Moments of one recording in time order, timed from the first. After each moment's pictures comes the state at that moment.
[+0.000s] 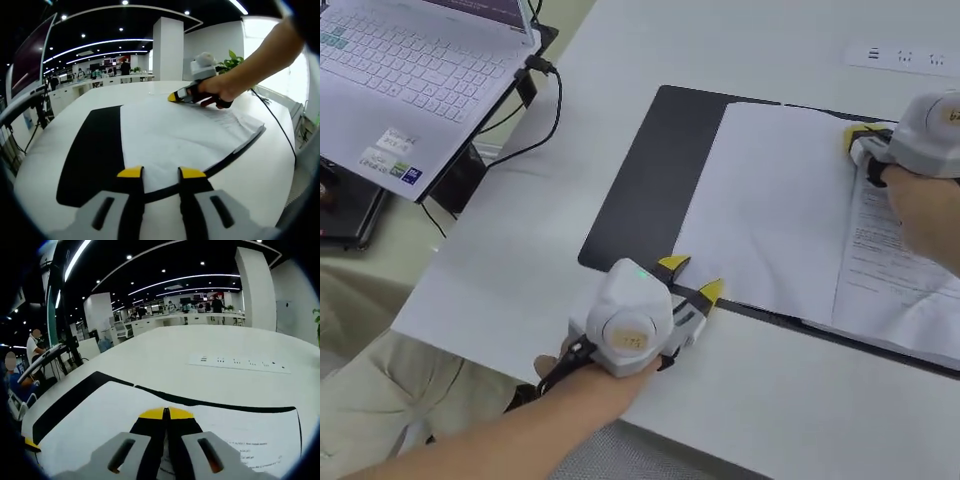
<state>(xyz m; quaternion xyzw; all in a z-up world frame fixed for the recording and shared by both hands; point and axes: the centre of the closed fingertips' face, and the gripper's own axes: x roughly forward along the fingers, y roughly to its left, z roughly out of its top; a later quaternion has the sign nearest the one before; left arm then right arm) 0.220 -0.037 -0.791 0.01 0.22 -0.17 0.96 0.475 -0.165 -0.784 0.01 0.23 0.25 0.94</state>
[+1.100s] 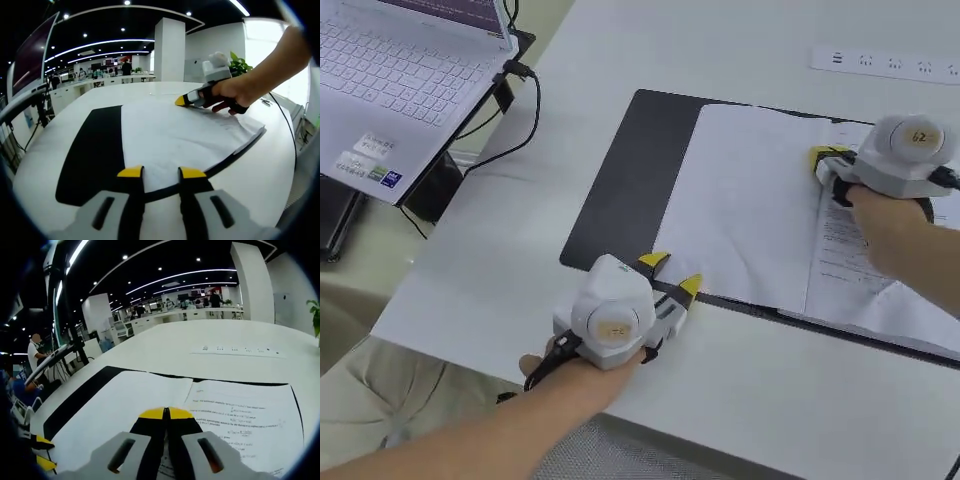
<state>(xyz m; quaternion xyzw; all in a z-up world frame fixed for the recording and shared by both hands) 0.220 -0.037 -0.790 0.01 0.22 -0.17 0.96 0.417 -0.164 -0.784 0.04 0.25 0.25 0.94</state>
